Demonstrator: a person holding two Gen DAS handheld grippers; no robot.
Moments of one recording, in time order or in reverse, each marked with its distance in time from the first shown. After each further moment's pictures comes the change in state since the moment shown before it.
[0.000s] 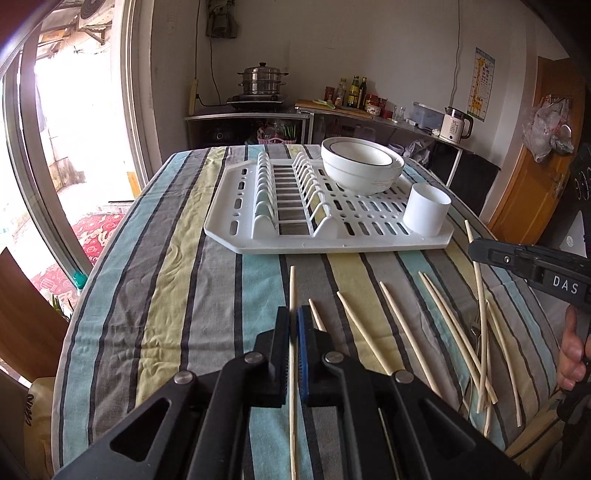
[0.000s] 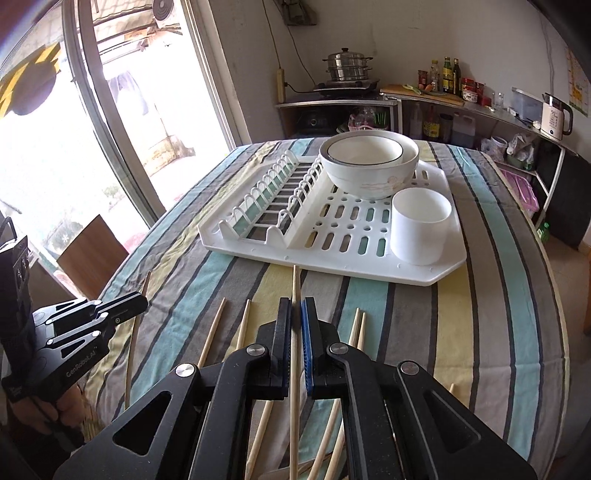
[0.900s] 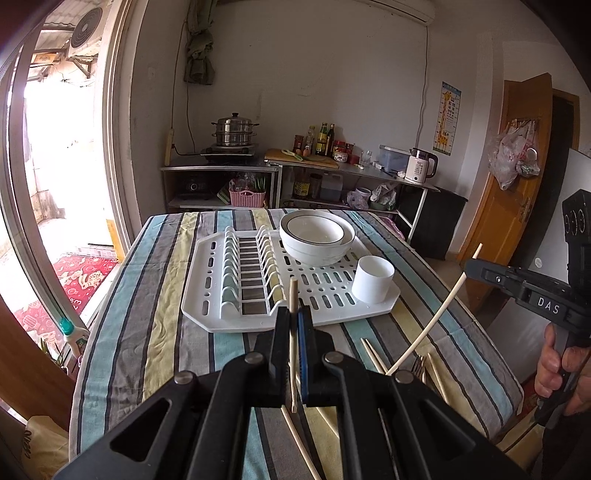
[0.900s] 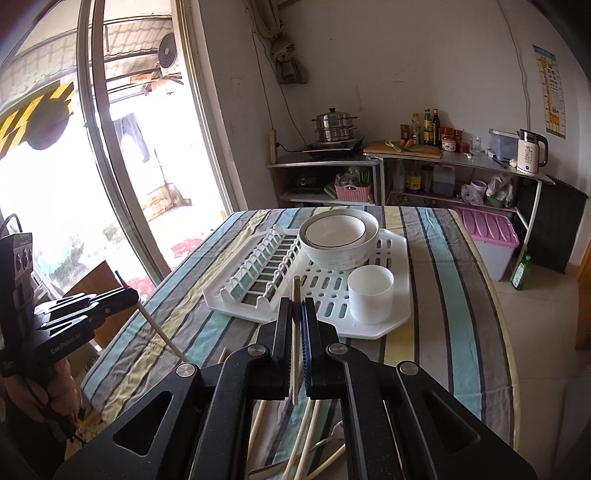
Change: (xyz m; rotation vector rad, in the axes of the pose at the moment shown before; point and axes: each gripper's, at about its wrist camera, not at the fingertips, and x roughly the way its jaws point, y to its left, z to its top) left arm -0.051 -0.028 0.059 0.034 -0.160 -0.107; right arm -0.076 -0.026 0.026 0.003 -0.194 -0.039
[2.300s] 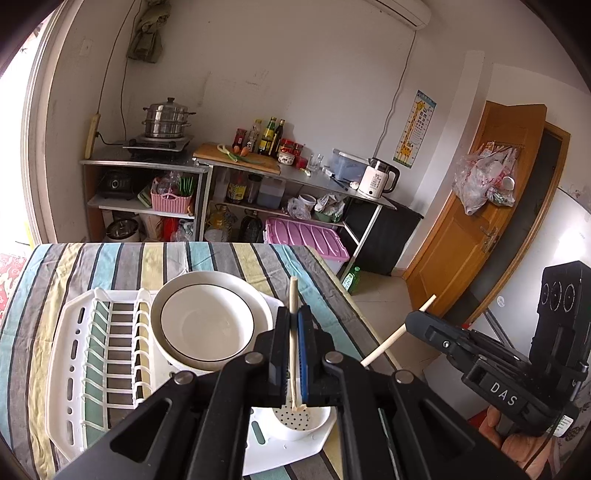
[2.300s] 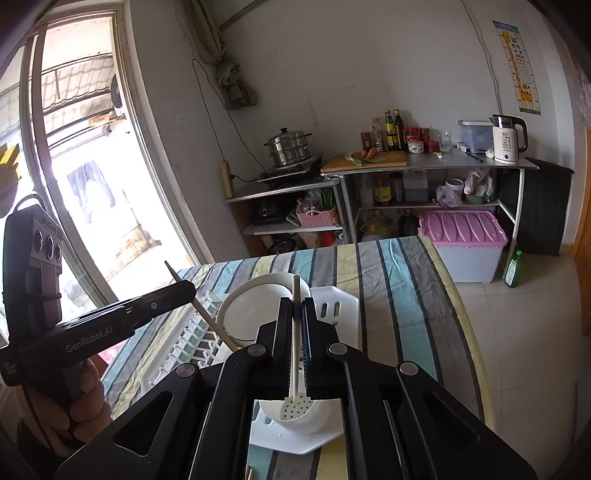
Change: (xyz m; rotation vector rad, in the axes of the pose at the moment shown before) left arm 0.175 -0.074 0.132 -0.073 0.044 -0.255; right arm 0.084 -0.111 0.082 0.153 -0.062 -0.048
